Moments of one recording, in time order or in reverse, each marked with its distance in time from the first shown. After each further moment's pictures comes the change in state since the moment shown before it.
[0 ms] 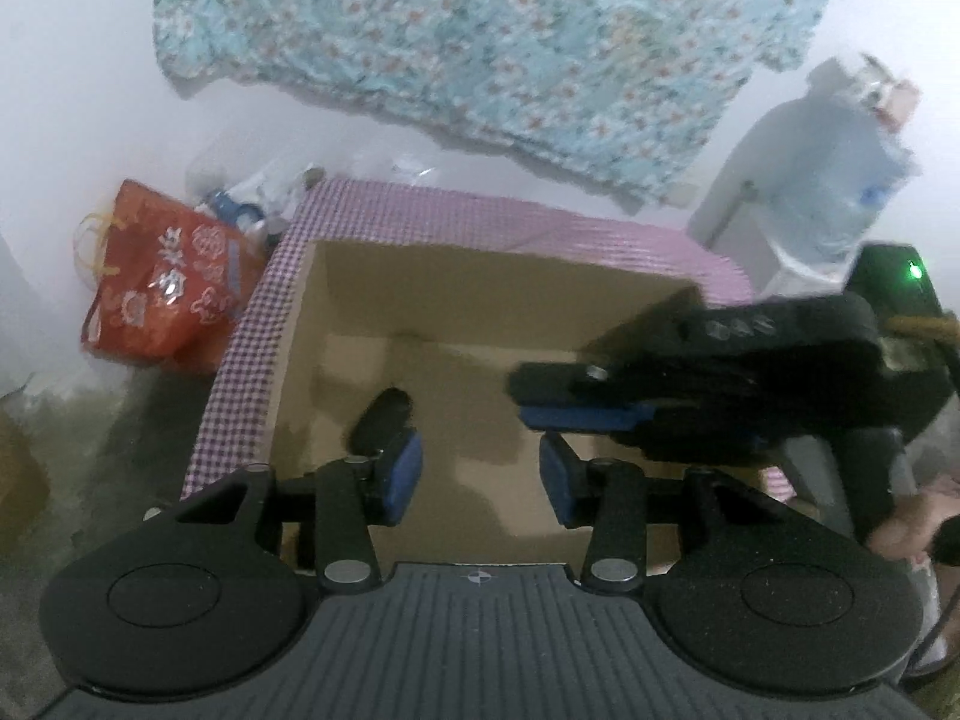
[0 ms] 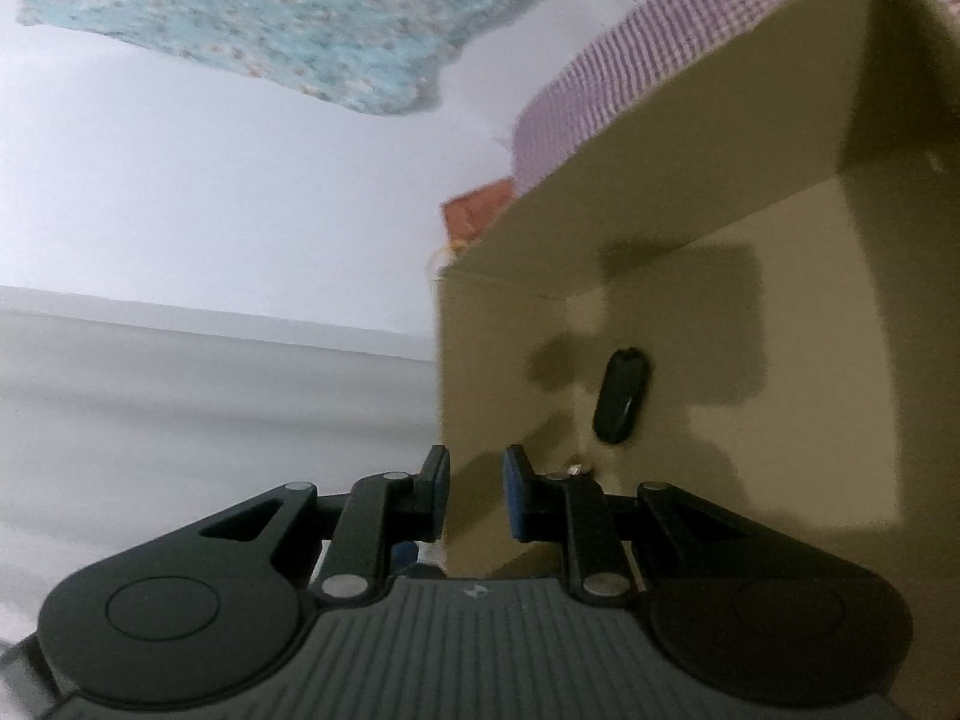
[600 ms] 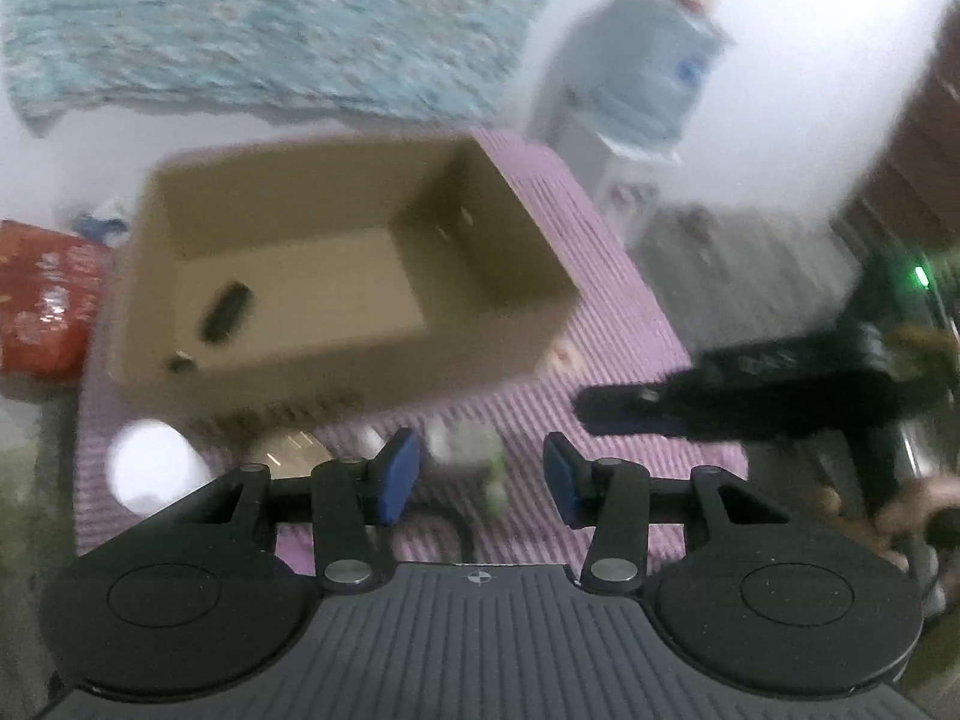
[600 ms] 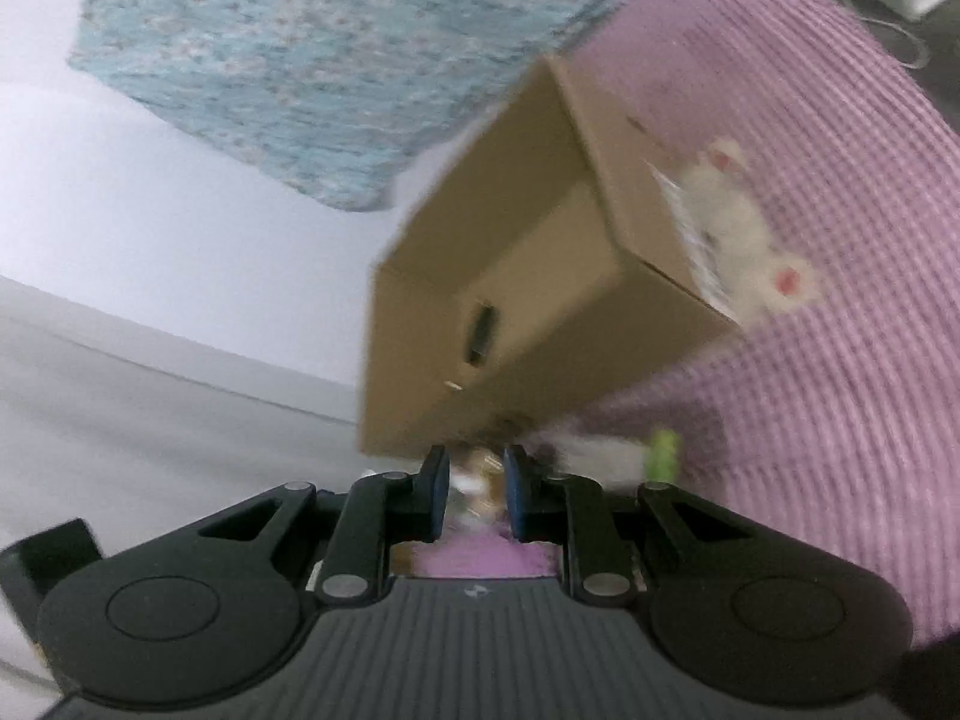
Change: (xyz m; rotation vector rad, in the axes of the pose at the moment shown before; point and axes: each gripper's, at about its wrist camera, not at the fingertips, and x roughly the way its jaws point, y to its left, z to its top) left arm -0.027 -0.051 -0.103 0.270 0.074 -0.223; right arm -0.095 -0.050 -0.152 -0.006 -0.254 -0.183
